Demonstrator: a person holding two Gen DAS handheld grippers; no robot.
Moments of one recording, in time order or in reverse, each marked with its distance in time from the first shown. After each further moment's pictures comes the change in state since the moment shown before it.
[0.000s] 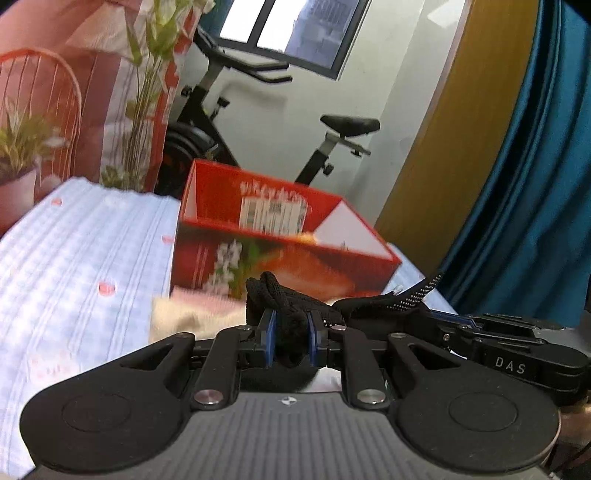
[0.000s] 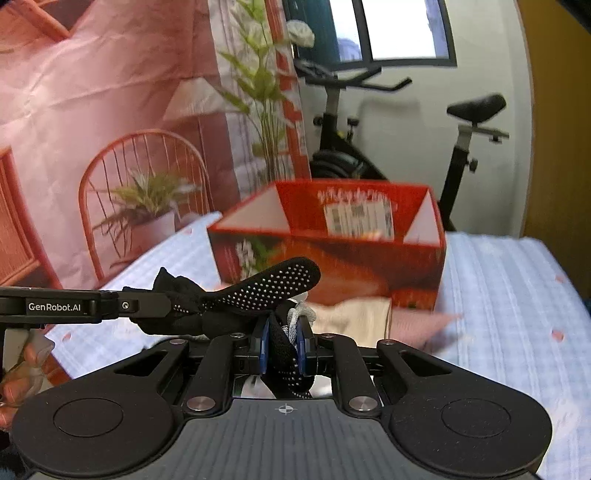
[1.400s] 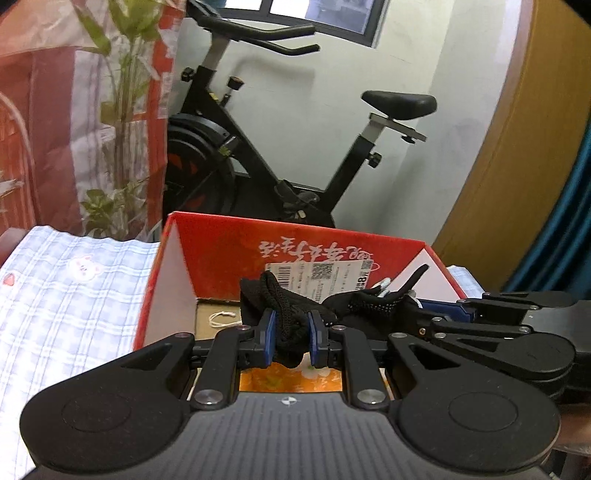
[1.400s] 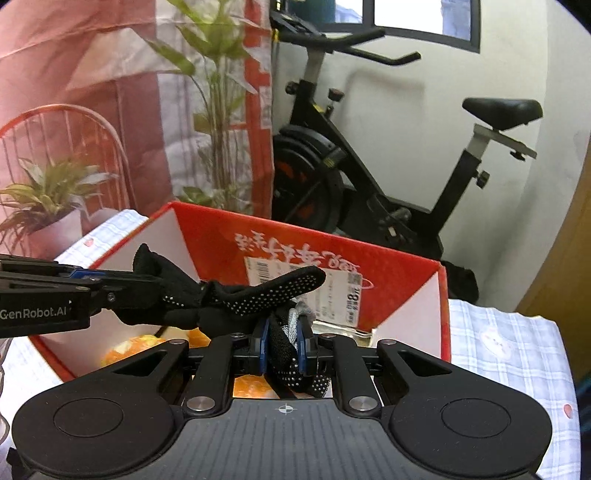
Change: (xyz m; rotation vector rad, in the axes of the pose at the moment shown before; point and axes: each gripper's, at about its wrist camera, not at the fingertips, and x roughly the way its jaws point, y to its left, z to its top) left arm 0.188 0.030 0.128 0.048 0.117 0.107; right arm 0.235 -0.092 0.143 -0.087 0.166 -0.124
